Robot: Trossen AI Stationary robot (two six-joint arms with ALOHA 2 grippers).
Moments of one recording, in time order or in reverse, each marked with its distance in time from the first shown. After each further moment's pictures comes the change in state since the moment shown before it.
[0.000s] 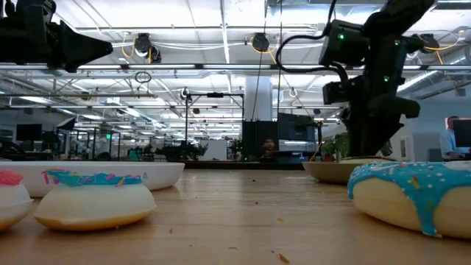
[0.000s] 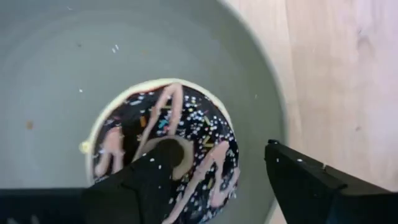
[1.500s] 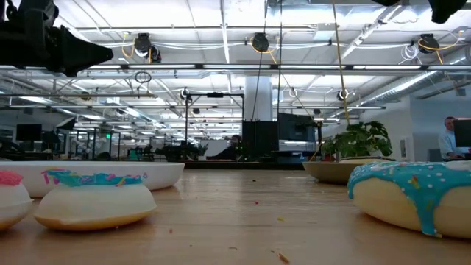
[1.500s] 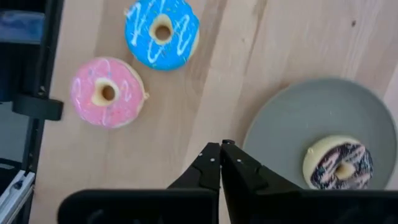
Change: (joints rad) left arm 0.000 0.000 0.000 -0.056 0.000 -0.056; right arm 0.690 0.232 0.751 -0.612 -0.006 0.280
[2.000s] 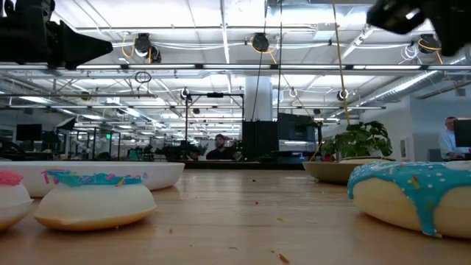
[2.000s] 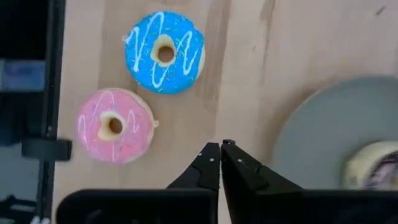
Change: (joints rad) left arm 0.000 0.000 0.000 0.063 0.000 0.103; right arm 0.011 -0.001 -0.157 0.234 -0.019 0.176
